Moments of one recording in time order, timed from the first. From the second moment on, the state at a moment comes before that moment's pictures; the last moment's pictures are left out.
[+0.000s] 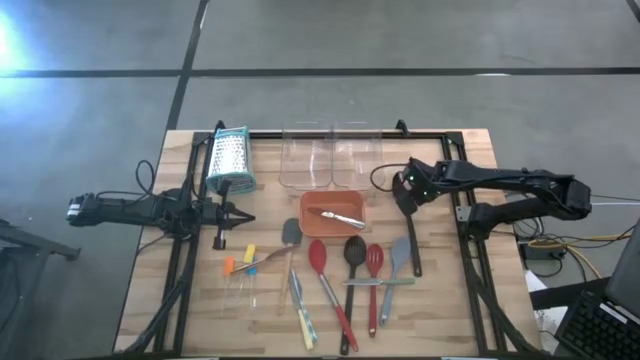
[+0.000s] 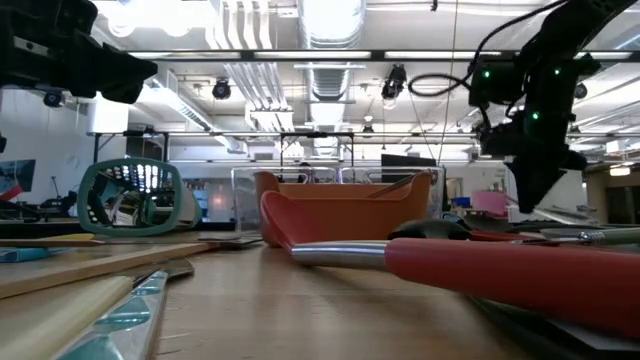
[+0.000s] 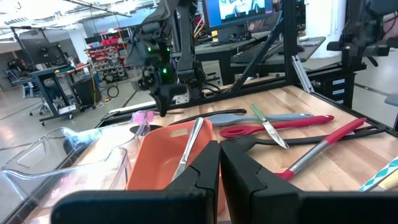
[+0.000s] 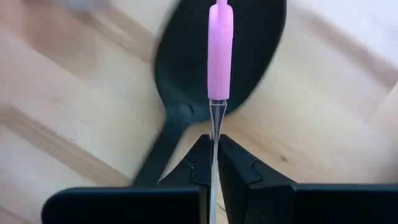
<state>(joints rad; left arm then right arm) -0.05 0.24 0.11 0.06 0.01 0.20 -0.44 1.14 0.60 -0.76 0.11 0.57</state>
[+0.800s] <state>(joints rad) -0.05 0.24 0.11 0.06 0.01 0.20 -0.45 1.40 1.23 -0.70 0.16 0.25</state>
